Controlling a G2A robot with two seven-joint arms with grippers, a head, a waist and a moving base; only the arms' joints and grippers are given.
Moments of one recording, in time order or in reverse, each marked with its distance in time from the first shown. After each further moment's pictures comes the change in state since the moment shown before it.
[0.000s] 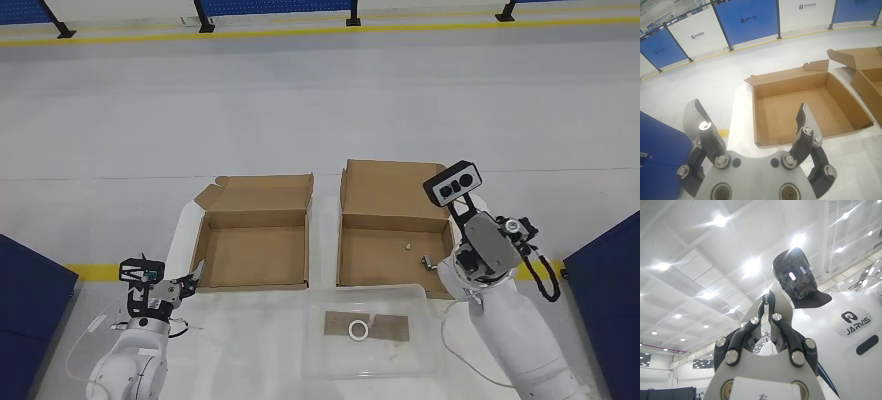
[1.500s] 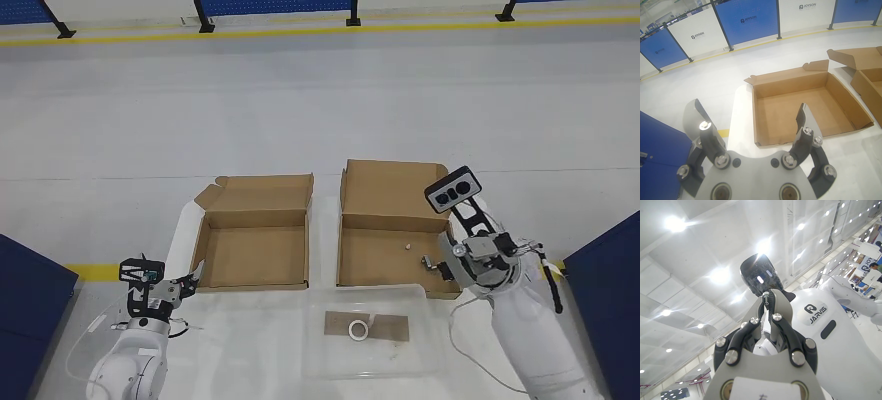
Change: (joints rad) left arm 0.000 0.000 0.000 0.000 0.000 0.000 0.000; right arm -0.057 0.004 0.144 -0.038 -0.333 0.067 -0.030
